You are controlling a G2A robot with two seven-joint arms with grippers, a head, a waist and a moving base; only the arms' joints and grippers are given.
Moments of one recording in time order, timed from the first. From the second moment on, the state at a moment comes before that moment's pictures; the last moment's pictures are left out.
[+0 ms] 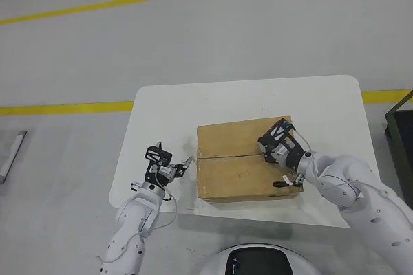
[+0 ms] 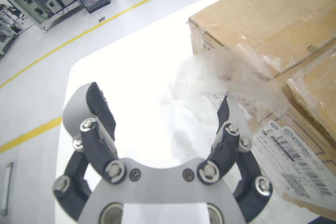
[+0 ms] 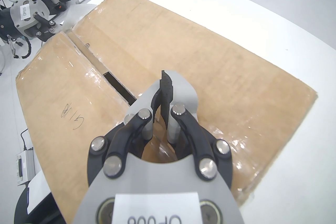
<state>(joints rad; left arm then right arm) 1.24 -1.20 -1.36 -1.58 1.49 -0.24 -0.02 -1.09 -1.10 1.17 -1.76 -0.92 -0.24 0.60</state>
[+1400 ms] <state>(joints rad) 1.19 -1.21 -1.35 -1.62 1.42 -0.25 0.01 -1.14 -1.10 1.20 -1.81 -0.92 -0.27 0.59</state>
